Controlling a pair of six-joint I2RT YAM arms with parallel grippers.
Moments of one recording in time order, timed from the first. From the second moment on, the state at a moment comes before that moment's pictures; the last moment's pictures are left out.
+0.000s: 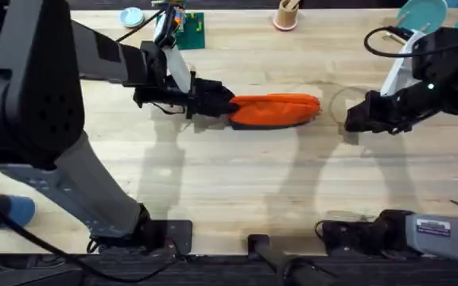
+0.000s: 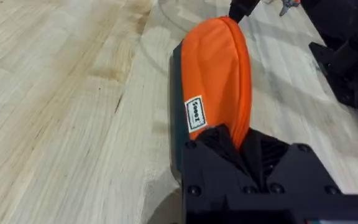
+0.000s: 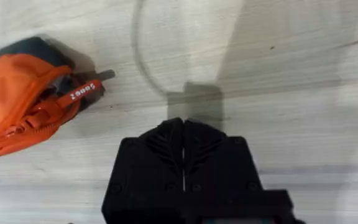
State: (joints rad) left arm -0.02 1.91 0.96 -0.48 1.33 1.12; right arm -0.17 1.45 0.85 -0.81 -0.19 0.10
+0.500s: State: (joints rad) left arm -0.02 1.91 1.00 -0.49 1.30 0.94; right arm -0.17 1.43 0.86 -0.83 -0.19 0.09
